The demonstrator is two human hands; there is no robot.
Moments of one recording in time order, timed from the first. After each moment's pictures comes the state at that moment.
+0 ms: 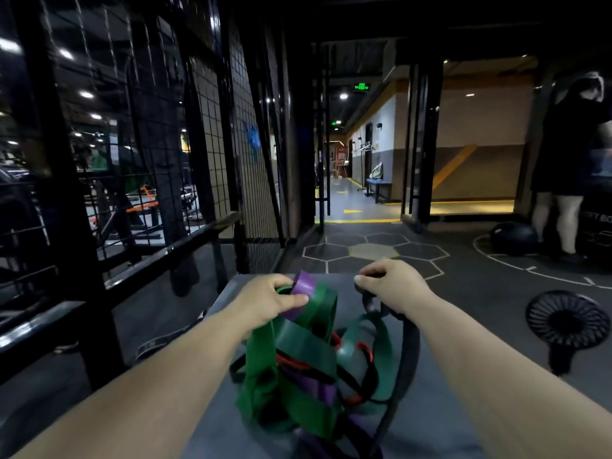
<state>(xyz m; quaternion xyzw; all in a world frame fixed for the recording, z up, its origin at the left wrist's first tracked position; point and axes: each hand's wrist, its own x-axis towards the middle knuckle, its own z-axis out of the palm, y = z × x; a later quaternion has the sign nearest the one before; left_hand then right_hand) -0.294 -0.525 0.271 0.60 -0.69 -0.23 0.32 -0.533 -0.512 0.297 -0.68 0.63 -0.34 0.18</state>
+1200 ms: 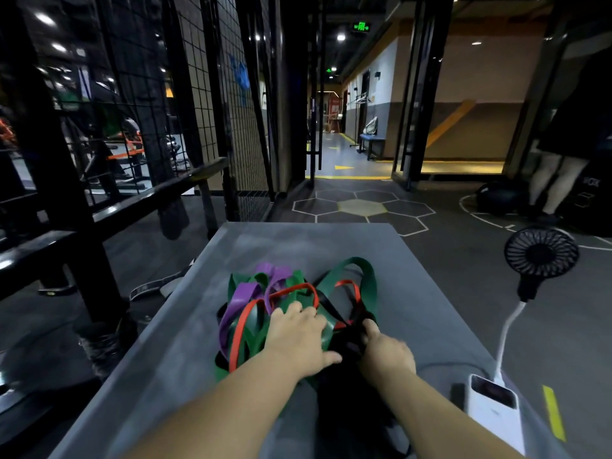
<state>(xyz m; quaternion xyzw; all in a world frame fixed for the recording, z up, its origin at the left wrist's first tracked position) -0.362 -0.449 0.142 0.59 -0.80 0.08 -0.01 -0.528 -0.465 0.086 -0.64 0.75 -0.08 0.13</state>
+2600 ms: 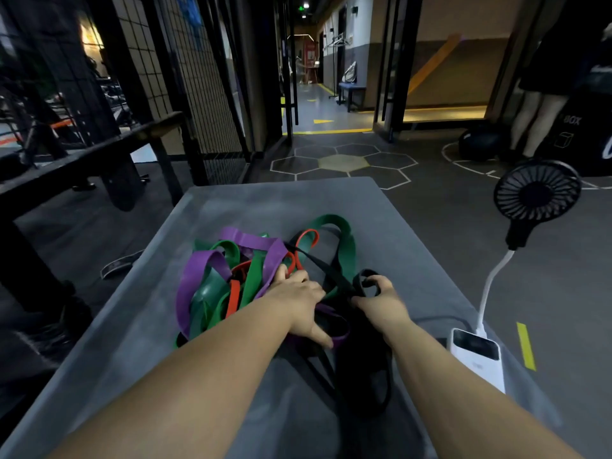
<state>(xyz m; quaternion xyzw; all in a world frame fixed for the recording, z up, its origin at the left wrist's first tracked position) -0.399 -0.514 0.109 0.48 -0.86 0.03 -0.17 -0.577 -0.495 0.061 -0.45 0.73 -0.36 0.37</state>
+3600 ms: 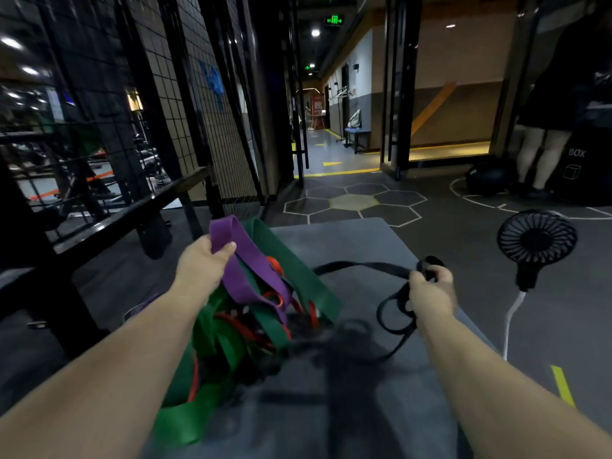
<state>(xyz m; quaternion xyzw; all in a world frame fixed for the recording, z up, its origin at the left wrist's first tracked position) -0.259 -0.545 0.217 0.62 -0.55 -0.22 0.52 -0.595 -0.511 0.150 -0.27 0.68 -0.61 0.31</state>
